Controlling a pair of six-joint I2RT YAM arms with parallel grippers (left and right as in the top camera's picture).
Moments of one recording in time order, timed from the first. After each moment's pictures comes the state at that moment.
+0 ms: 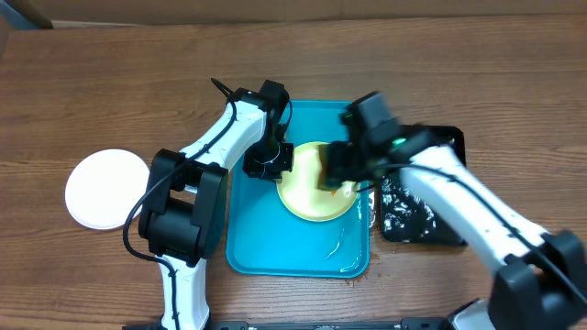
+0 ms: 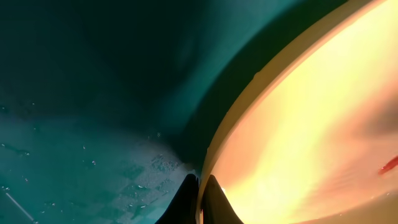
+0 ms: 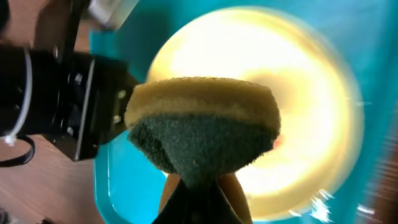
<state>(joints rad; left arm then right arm) -0.36 2.12 1.53 -1.09 0.21 -0.29 0.56 1.67 1.23 -0.71 -0.27 0.60</state>
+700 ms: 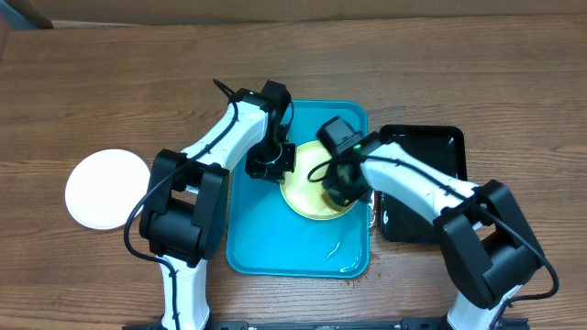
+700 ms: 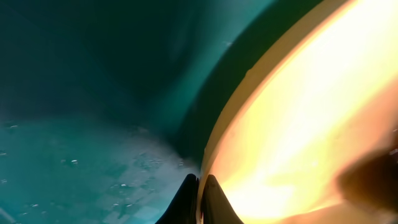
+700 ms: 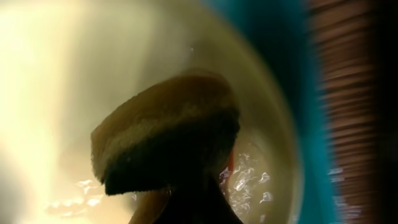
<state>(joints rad) -0.36 2.12 1.53 -1.09 0.23 -0.29 0.56 1.90 1.21 -0.80 -0.01 0.98</state>
